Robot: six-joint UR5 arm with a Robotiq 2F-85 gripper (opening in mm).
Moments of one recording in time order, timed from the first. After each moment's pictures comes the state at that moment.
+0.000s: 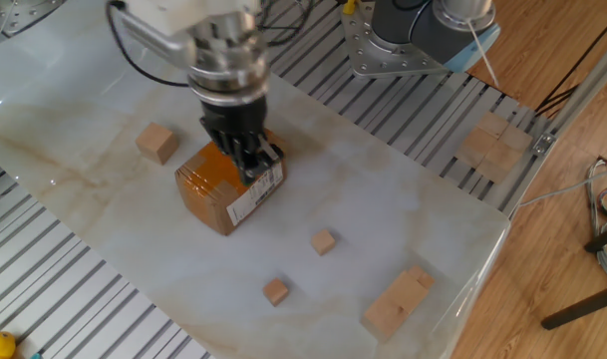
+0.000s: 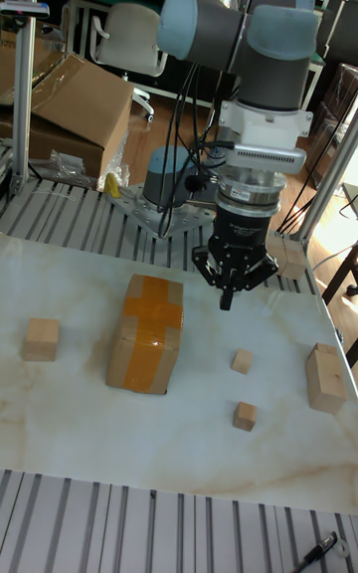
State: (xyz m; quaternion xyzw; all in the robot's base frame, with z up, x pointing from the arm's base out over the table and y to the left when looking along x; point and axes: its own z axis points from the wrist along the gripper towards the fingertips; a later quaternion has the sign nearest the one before) arm 0.554 0.093 0.176 0.04 1.00 0.06 0.06
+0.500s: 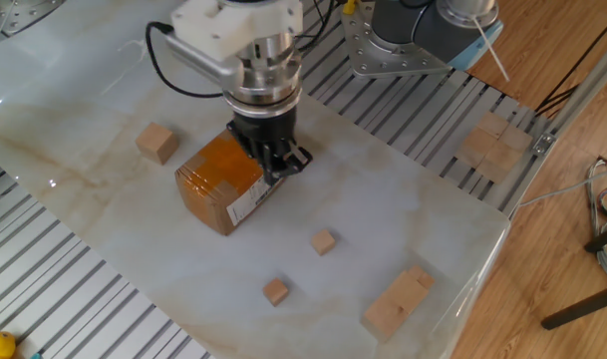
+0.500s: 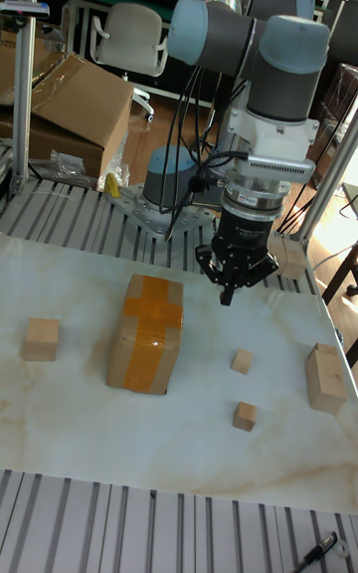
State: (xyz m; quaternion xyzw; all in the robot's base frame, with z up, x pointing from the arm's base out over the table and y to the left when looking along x) arm 0.526 0.102 0.162 0.01 1.00 0.05 0.02
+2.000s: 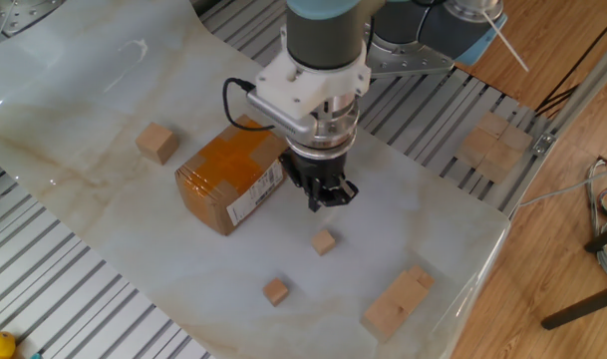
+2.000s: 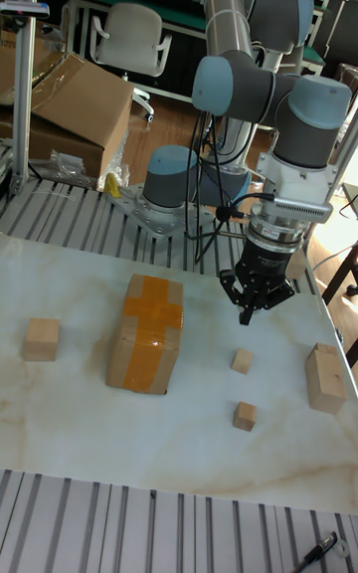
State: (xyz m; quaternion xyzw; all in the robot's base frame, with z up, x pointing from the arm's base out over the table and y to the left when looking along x) arm 0.502 0.153 0.104 0.03 1.00 0.03 0.03
